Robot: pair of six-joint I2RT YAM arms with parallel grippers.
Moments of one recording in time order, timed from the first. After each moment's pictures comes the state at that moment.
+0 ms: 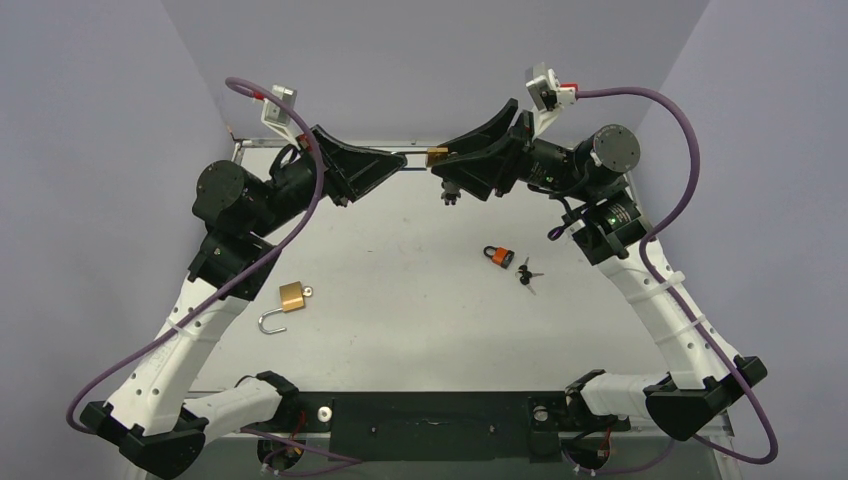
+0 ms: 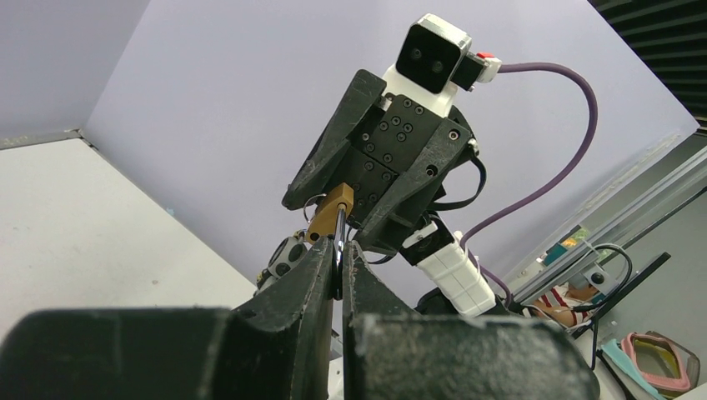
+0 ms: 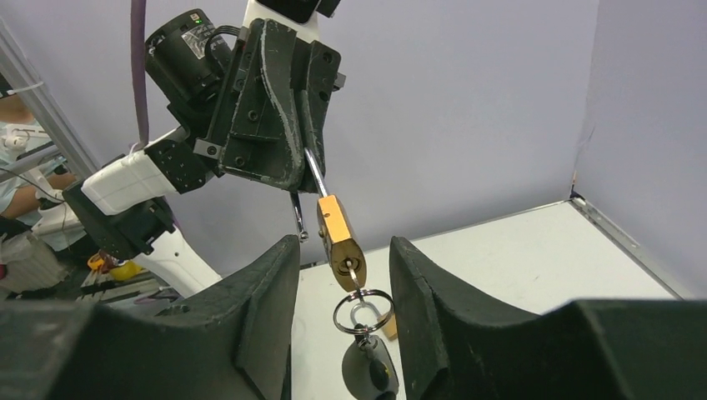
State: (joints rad) left arm -0.55 1.08 1.40 0.08 0.50 -0.98; right arm 0.53 1.27 1.53 0.11 -0.82 0.49
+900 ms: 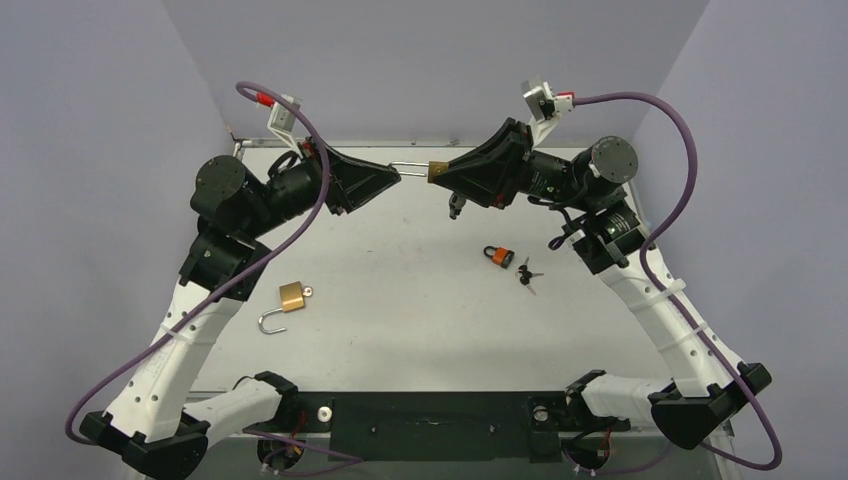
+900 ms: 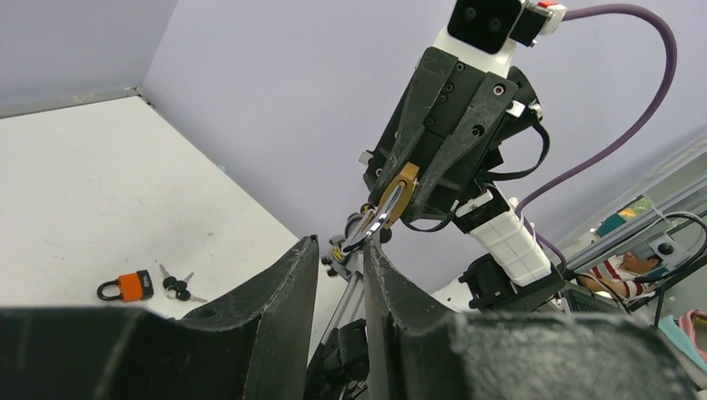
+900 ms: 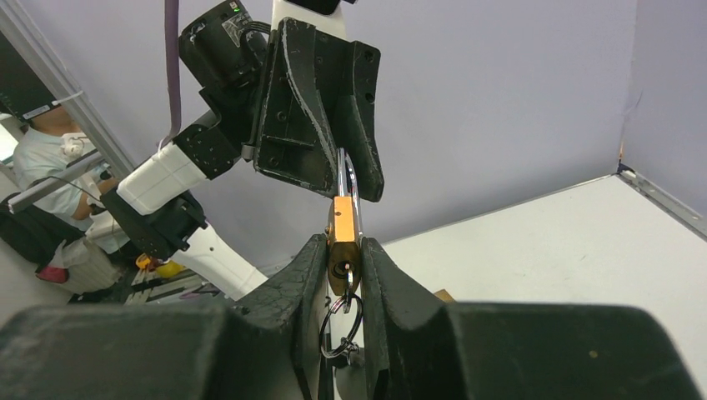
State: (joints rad) left arm -0.48 1.07 1.40 -0.08 0.58 -0.85; right arm 0.54 1.23 1.46 0.12 -0.83 0.57
